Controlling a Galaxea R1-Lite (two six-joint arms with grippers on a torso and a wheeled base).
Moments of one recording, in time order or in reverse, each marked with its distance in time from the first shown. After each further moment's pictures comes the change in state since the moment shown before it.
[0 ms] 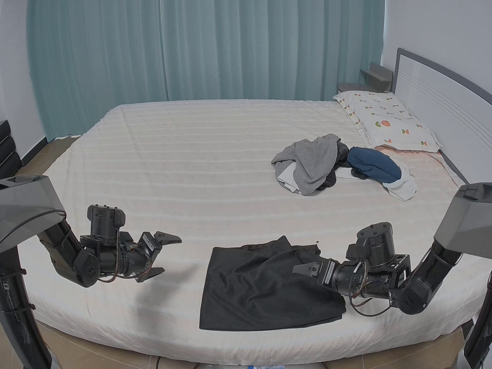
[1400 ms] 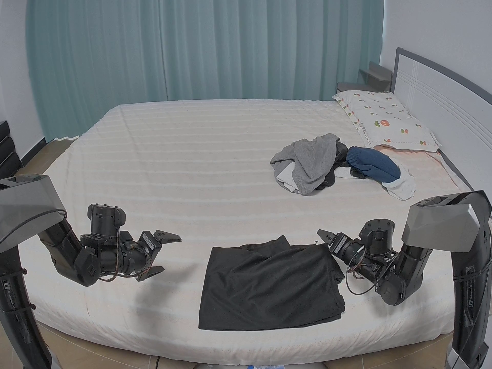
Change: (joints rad) left arm -0.001 0.004 -0.010 0.001 0.006 -0.007; right arm -0.190 0.291 -0.114 -0.437 -0.194 -0.053
